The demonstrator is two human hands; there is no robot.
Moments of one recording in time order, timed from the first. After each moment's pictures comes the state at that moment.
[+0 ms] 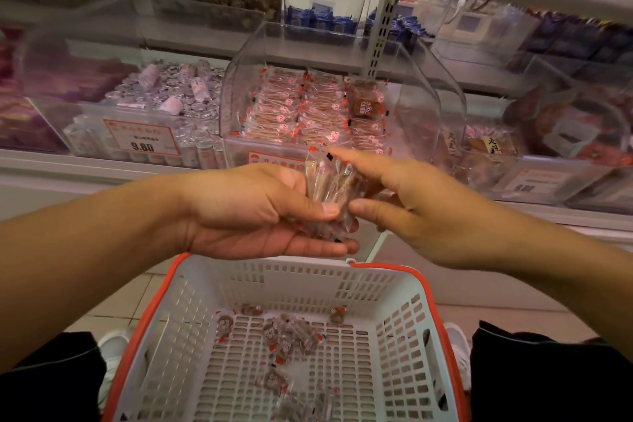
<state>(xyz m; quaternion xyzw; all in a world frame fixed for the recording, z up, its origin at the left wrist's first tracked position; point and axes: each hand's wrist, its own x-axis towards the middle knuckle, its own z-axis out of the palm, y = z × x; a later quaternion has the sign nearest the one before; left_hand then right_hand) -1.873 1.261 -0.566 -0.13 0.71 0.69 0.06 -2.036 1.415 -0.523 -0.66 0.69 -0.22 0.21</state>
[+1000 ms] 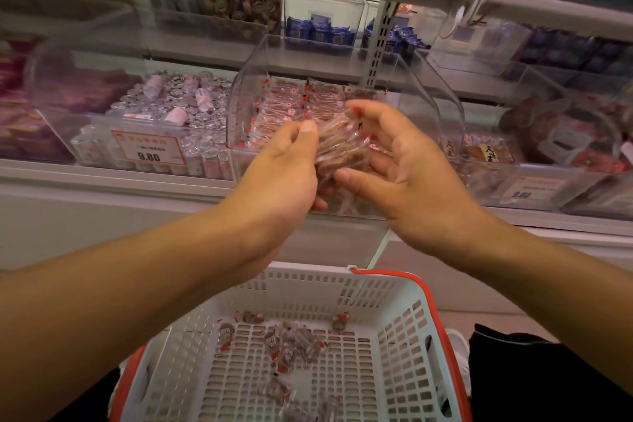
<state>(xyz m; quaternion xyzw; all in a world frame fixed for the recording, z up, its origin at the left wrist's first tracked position) -1.901 1.302 -0.540 -0.31 0.61 0.65 -0.34 -2.013 1.398 -0.520 -0.53 0.61 -0.53 0.26</state>
